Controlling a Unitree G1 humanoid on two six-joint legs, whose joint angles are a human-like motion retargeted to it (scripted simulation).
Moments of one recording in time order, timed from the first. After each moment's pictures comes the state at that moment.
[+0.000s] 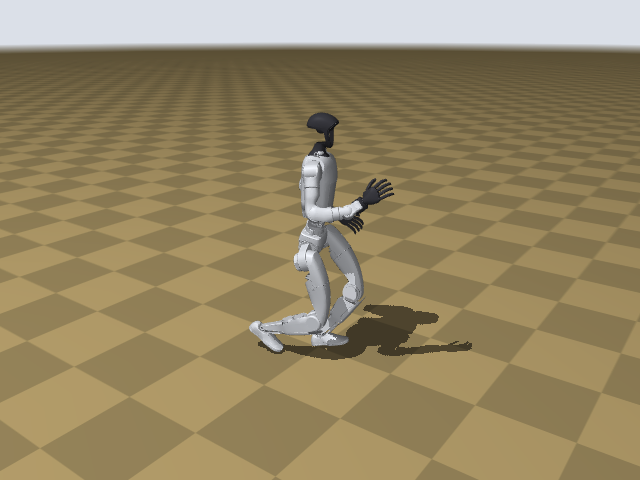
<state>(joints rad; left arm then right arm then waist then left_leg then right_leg) 0.65 0.31 -0.12 0.19 -0.10 -0.39 0.31 -0.15 -0.35 0.22 -0.13 -0.20 -0.40 -0.43 0.05 -0.20 -0.18 -0.89 -0.26 0.18 1.19 -0.83 0.21 -0.42 -0.16 0.00 1.43 -0.72 0.12</state>
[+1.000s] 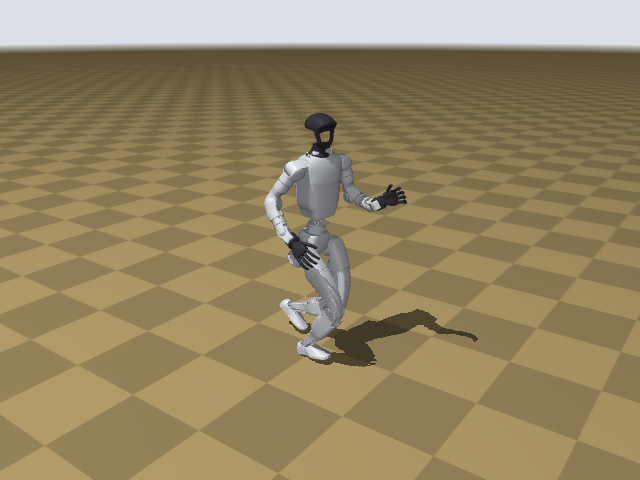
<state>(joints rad) -0.07 0.34 -0.16 0.07 0.00 -0.48 0.50 0.47 -0.41 0.24 0.33 -0.14 -0.37 -0.38 -0.09 0.08 -0.16 -0.37 0.03 0.03 1.45 -0.69 0.01 -0.83 0.12 -0.09 1.29 -0.81 -0.02</state>
